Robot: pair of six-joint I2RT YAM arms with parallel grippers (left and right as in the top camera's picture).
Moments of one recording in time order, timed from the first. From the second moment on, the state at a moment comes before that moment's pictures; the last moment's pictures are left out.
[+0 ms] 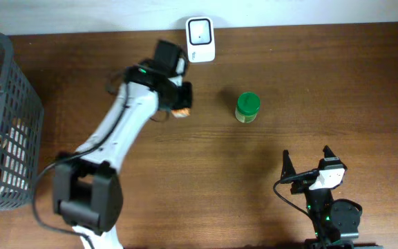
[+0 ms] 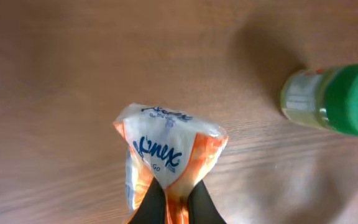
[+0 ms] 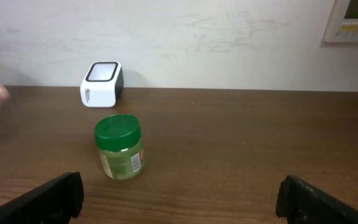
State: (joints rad) left arm -0.39 1.94 1.62 -0.86 0.13 -0.35; right arm 0.01 0.01 0.01 -0.07 -0.07 0.03
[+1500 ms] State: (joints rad) left arm -0.29 1.59 1.66 -0.78 0.00 -0.13; right arm 0.01 0.01 0.01 -0.07 -0.07 0.03
